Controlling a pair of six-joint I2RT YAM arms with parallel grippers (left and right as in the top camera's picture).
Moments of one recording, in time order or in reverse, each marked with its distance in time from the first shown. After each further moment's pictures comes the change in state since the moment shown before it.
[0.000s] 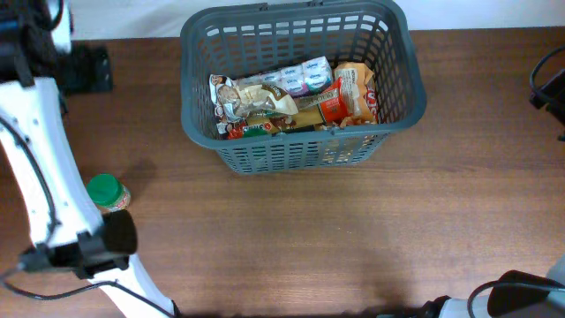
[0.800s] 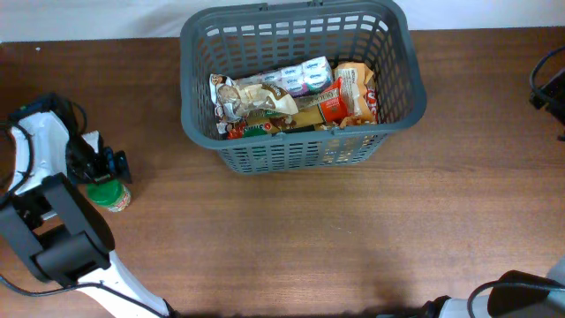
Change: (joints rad) left arm 0.213 0.025 -0.927 0.379 0.105 0.034; right arm 0.000 0.000 0.000 0.000 0.000 -0.001
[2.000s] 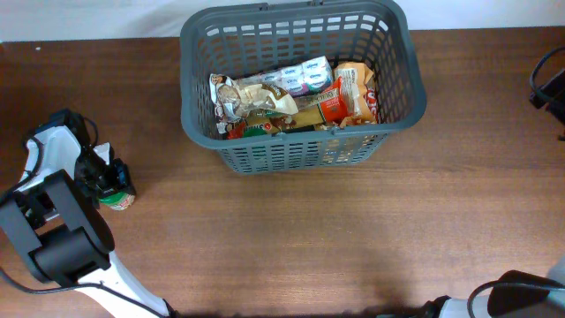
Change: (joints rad) left arm 0.001 -0.002 -0.177 0.181 0.015 0.021; right arm 0.000 0.000 0.000 0.000 0.000 0.000
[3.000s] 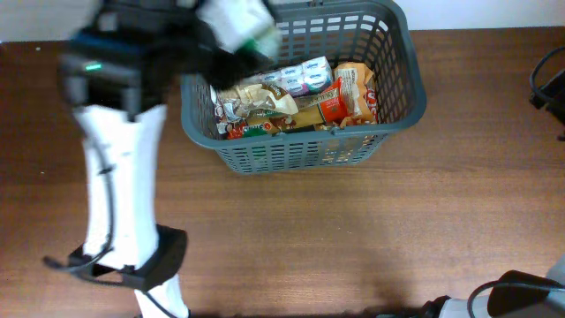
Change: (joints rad) left arm -0.769 -0.060 1.299 -0.381 0.394 0.623; right arm 0.000 0.000 0.000 0.000 0.000 0.000
